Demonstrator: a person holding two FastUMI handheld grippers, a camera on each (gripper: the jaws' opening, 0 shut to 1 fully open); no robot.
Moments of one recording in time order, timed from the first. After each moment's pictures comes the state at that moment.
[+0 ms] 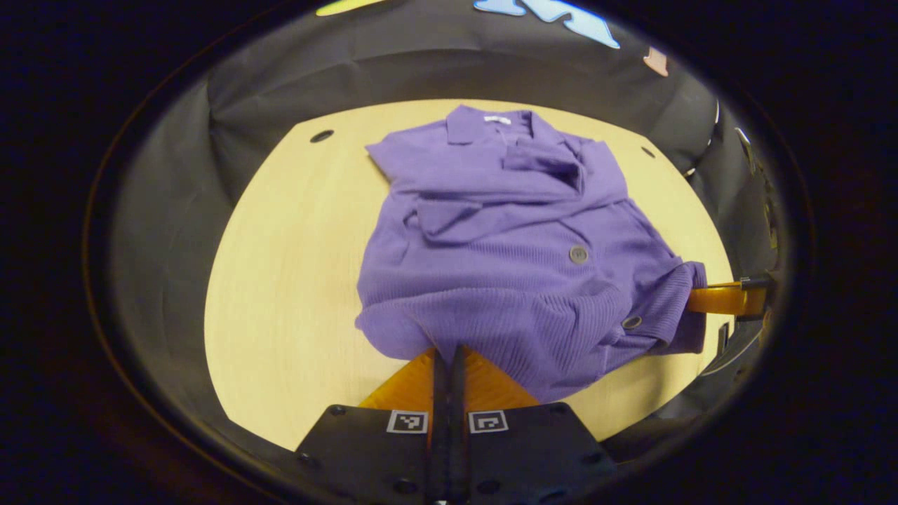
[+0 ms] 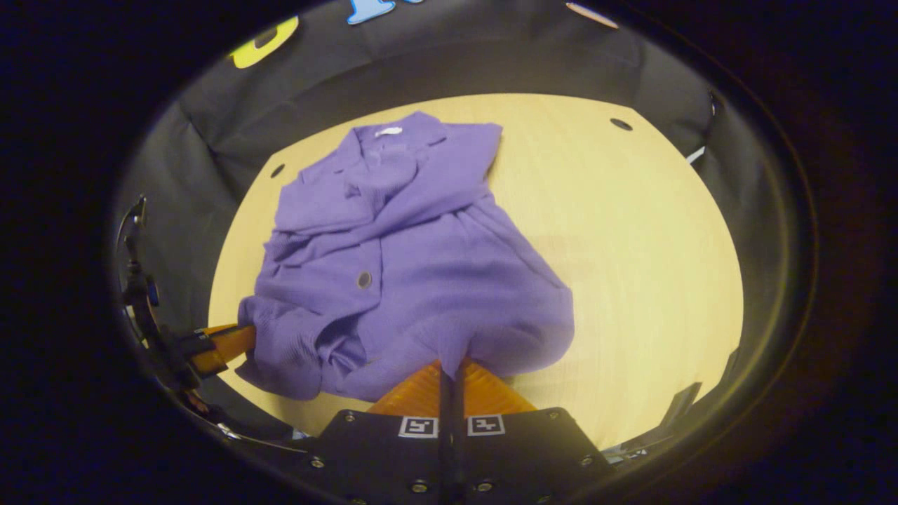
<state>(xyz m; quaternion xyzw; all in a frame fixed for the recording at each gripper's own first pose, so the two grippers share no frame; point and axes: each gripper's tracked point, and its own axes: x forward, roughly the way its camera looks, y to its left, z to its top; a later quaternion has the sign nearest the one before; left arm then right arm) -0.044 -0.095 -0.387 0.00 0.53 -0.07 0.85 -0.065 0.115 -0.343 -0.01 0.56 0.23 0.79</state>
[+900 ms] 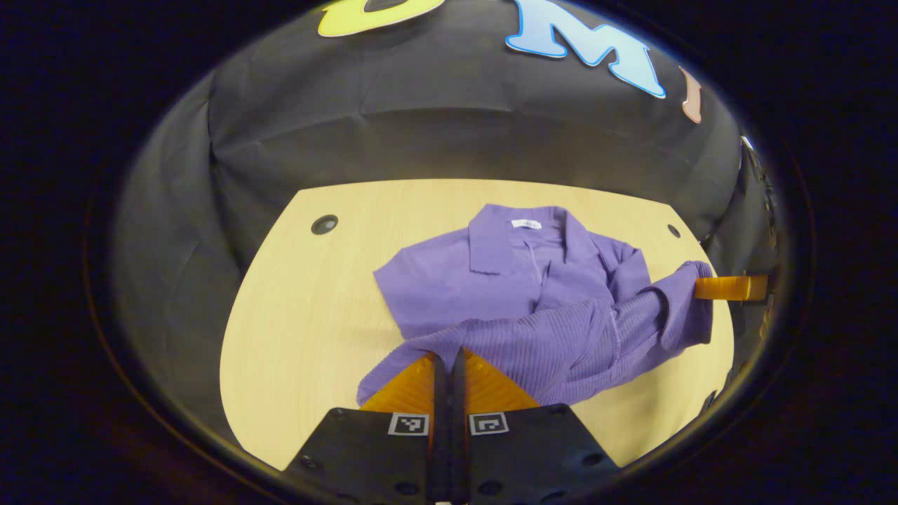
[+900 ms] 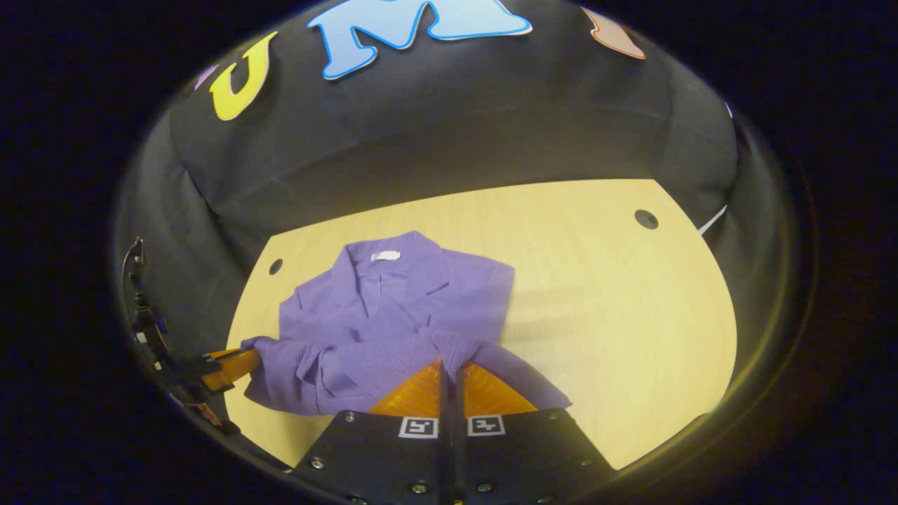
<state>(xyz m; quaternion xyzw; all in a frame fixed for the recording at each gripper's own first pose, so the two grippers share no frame) 0.146 -0.093 -0.345 -0.01 0.43 -0.05 0.90 0.121 0.170 -0.296 0.03 0.47 0.24 0.85</state>
